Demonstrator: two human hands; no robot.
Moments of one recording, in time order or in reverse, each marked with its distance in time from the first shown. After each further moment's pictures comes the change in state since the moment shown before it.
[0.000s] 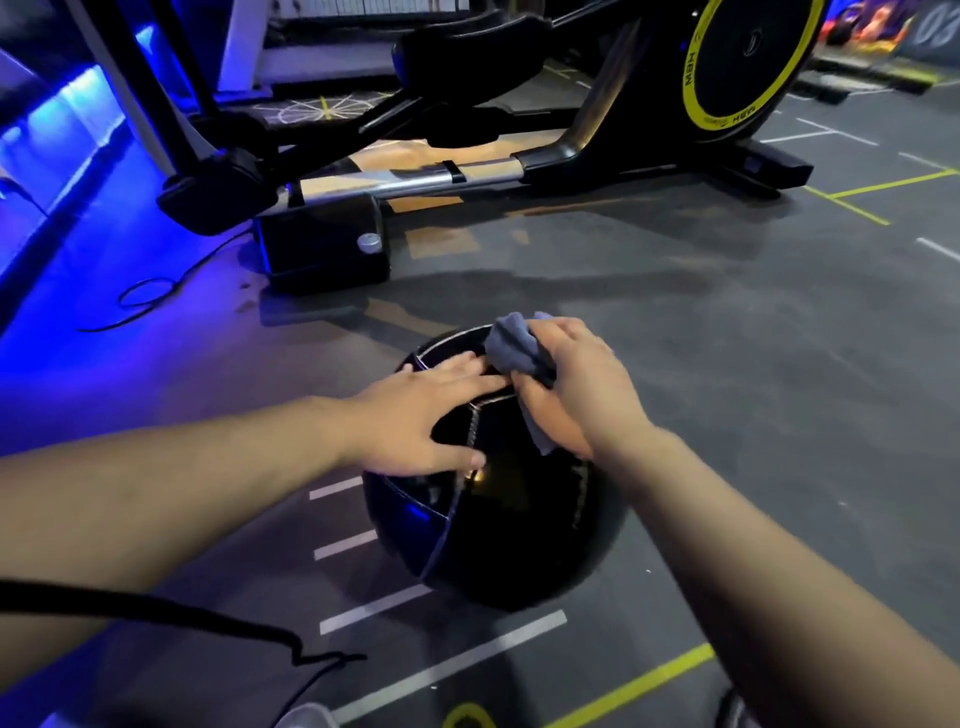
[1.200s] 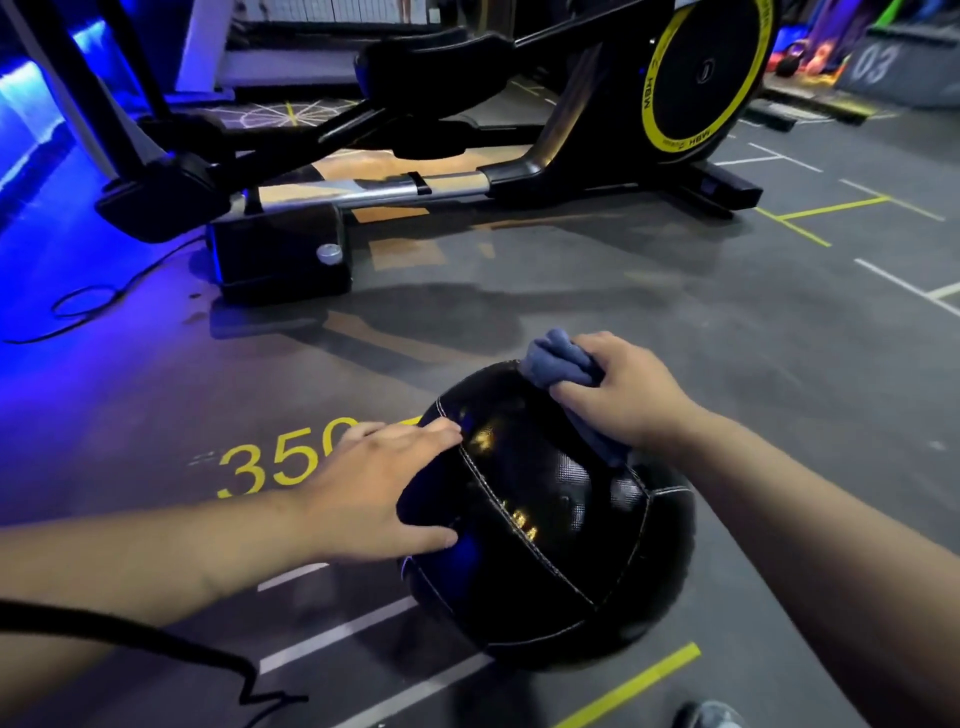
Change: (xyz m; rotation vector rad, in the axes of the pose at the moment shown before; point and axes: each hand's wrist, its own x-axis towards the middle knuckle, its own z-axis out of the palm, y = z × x) left_hand -0.008 0.030 0.040 -0.003 0.183 -0.046; right_hand 0.010 0.064 -0.067 0.003 -0.162 0.130
